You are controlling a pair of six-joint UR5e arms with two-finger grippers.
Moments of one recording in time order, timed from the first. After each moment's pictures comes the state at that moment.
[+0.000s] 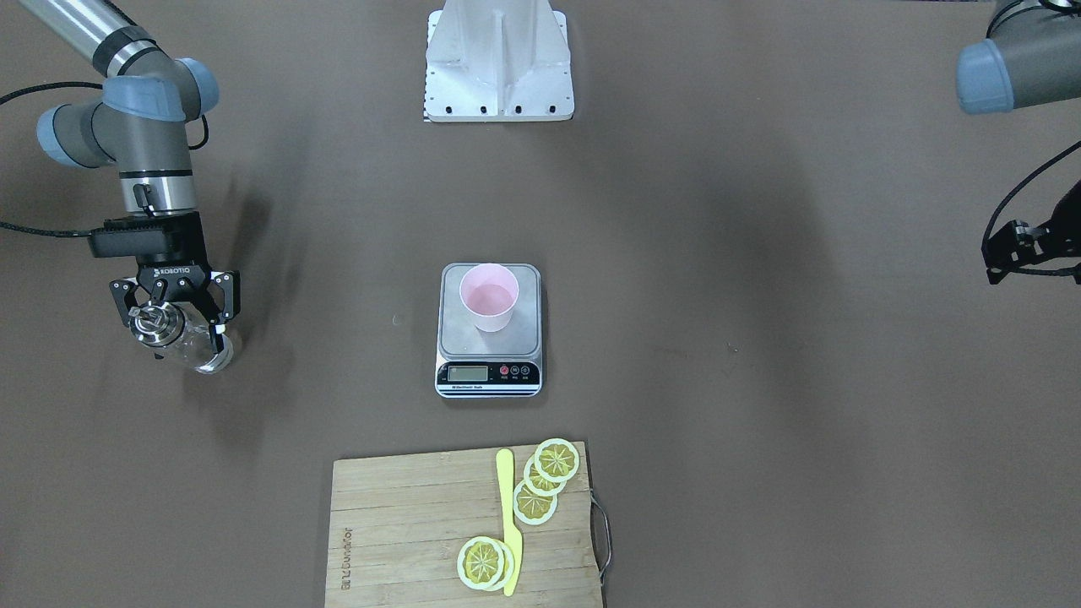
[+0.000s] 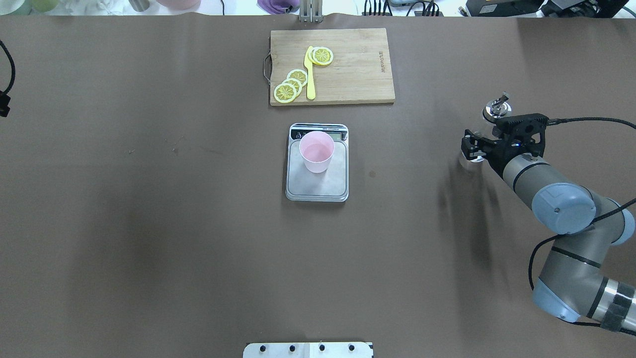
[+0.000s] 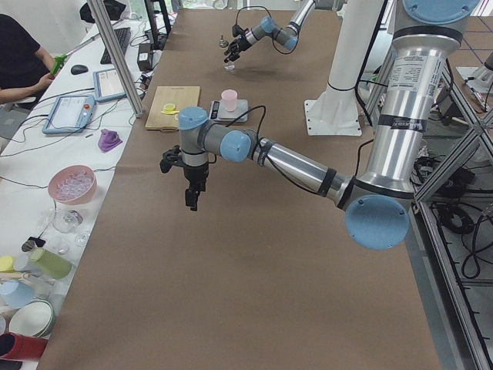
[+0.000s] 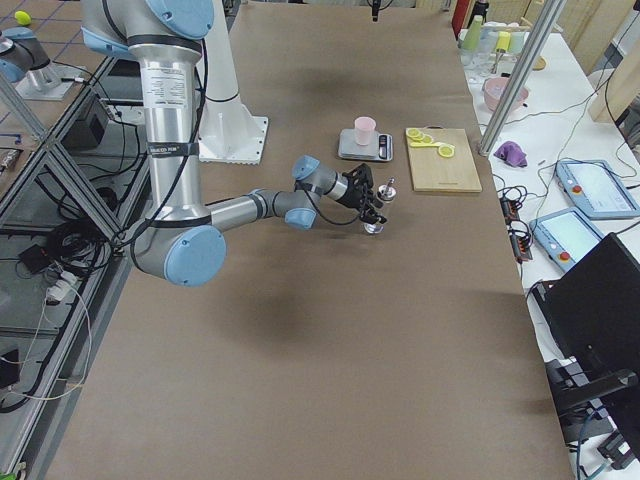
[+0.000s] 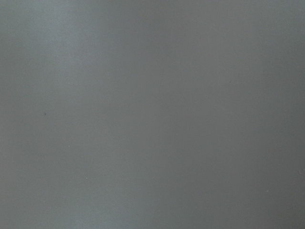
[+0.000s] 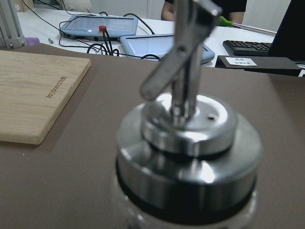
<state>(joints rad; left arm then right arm) -1.24 -1.74 -1.79 -1.48 -2.09 -0.30 0.57 -1.51 1.64 -0.61 1.12 1.00</state>
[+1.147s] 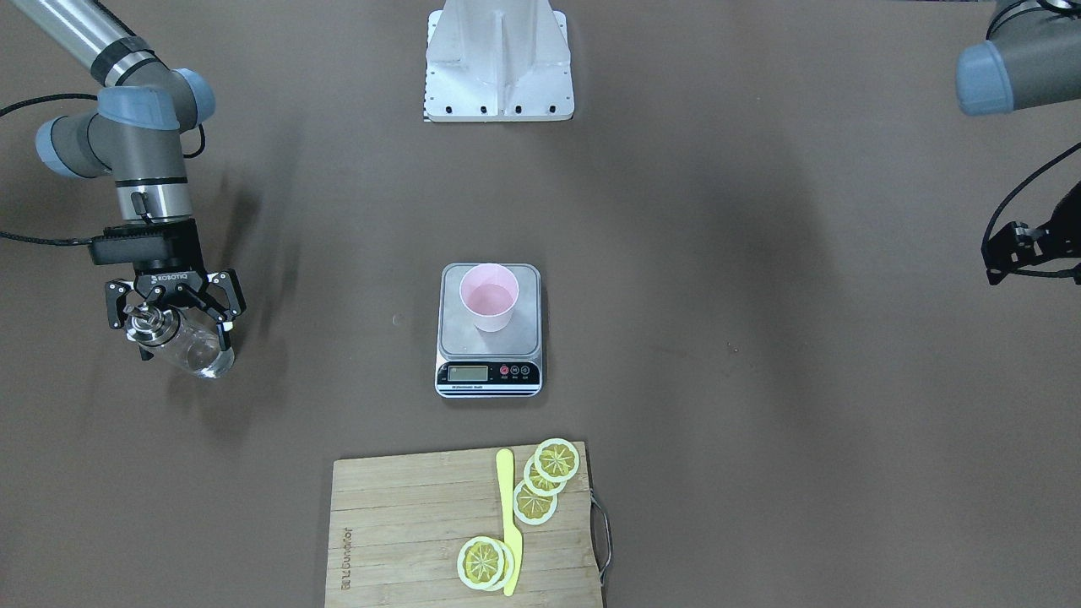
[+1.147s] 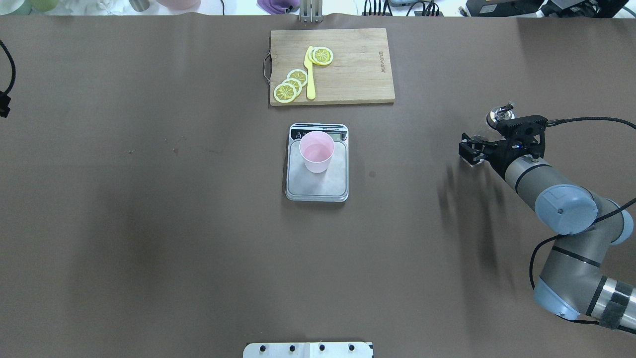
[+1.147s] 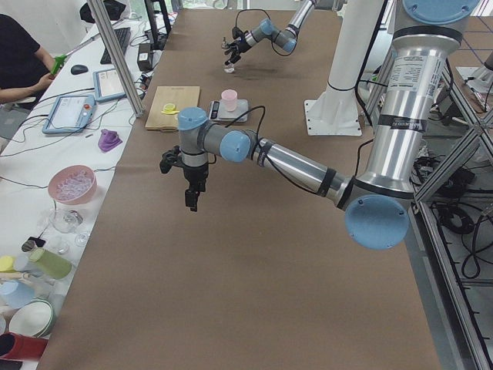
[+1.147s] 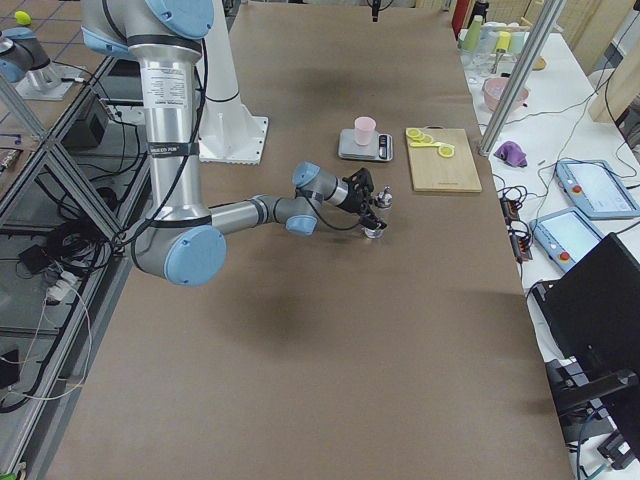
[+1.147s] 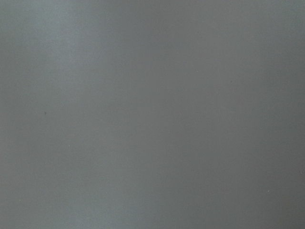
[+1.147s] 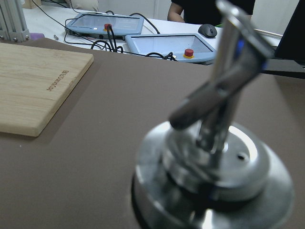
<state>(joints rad) -1.24 -1.74 -1.79 -1.47 -2.09 -0.30 0.57 -1.51 1.61 -0.56 1.13 0.93</state>
